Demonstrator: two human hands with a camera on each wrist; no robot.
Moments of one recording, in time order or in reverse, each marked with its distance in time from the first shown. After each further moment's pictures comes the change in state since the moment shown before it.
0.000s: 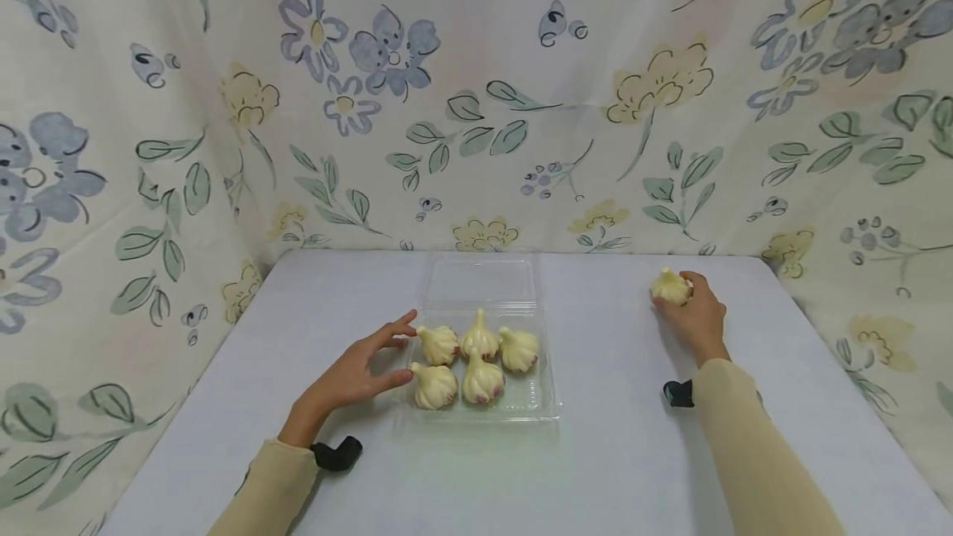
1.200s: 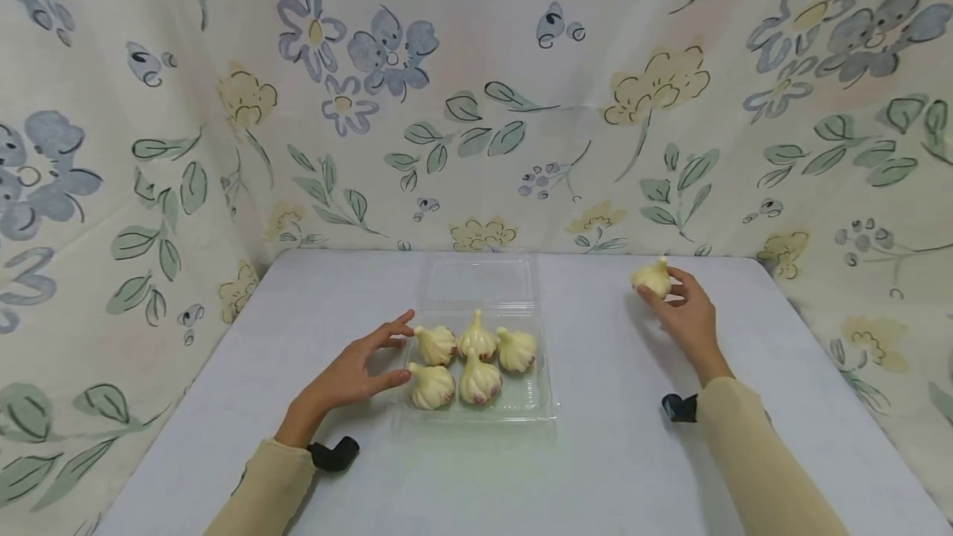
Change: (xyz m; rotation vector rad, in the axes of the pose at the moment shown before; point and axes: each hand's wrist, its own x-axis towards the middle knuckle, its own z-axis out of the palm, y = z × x) left_hand 0.002 -0.004 0.002 0.017 0.001 -0.003; right_hand -0.022 -0.017 -0.001 0.117 0.024 -0.091
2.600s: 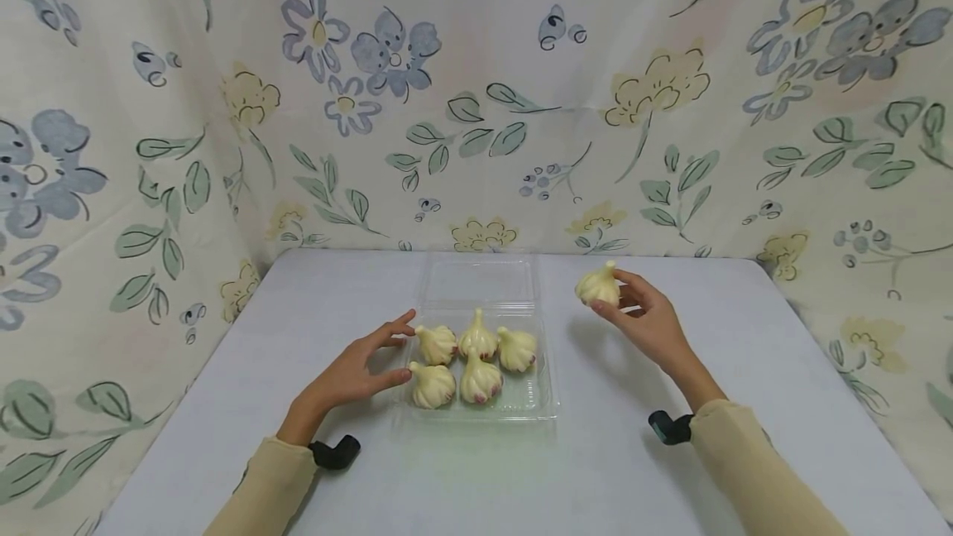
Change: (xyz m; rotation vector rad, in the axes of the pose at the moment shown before) left_hand -0.001 0.001 0.000 0.002 0.004 -0.011; right_hand -0.038 -0.054 0.017 0.101 -0.168 -0.311
